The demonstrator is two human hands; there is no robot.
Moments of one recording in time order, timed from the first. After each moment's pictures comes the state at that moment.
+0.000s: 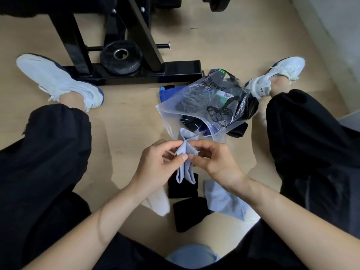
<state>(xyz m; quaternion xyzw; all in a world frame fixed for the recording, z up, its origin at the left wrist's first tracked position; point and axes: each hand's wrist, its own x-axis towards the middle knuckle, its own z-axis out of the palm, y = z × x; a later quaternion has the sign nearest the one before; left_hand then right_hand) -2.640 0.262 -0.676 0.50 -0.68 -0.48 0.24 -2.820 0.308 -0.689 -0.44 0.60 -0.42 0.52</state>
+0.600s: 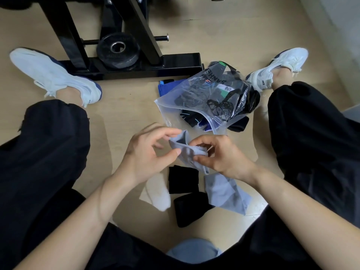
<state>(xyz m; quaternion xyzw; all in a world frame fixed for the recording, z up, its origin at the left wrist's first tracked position) -2.623 0.243 -0.665 0.41 -0.78 -0.39 0.27 -2.844 0.303 -0.682 -0.61 0.59 -0.29 0.44</state>
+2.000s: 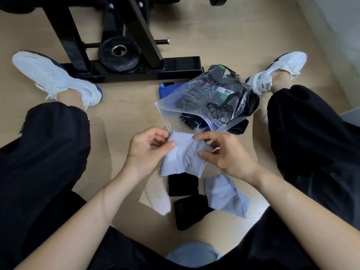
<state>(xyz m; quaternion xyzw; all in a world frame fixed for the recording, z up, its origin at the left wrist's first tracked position) -2.632 0.236 -0.685 0.54 -0.59 -0.52 0.30 -2.850 0.302 -0.680 -0.57 0.64 -0.31 0.41</state>
